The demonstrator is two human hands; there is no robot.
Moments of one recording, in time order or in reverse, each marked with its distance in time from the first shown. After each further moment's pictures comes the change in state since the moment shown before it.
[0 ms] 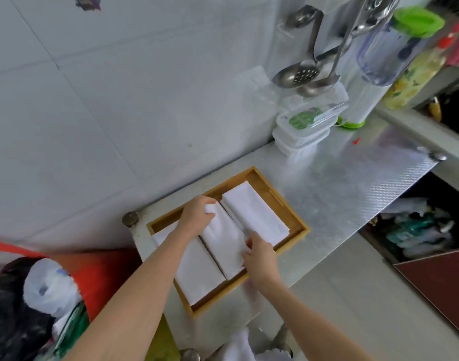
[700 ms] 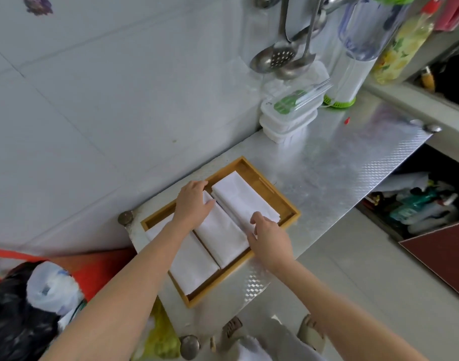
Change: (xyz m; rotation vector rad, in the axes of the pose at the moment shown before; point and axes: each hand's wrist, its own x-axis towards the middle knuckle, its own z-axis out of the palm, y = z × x) left_hand -0.018 0.049 -0.008 0.301 0.018 0.060; right_hand 0.001 0.014 -0.050 -0.355 0.049 -0.265
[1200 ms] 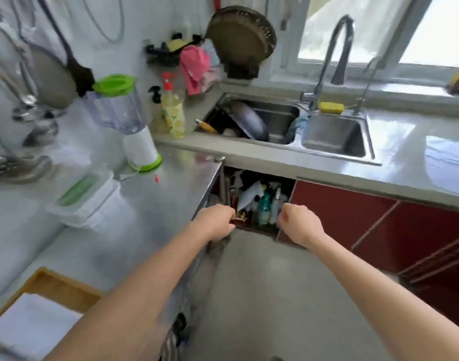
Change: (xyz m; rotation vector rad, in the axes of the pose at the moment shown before) left_hand -0.024 0.502 0.154 0.561 -0.409 0.825; right_hand -0.137 0.400 -0.279 -0.095 0.363 0.597
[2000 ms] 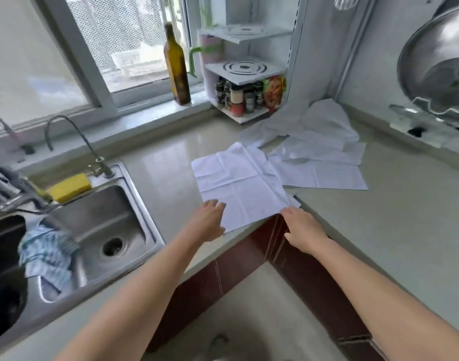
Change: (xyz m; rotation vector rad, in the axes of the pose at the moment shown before) left_hand 0.455 0.534 -0.063 0.244 -0.031 0.839; right_hand 0.067 0.551 -0.155 -0.148 0.060 0.693
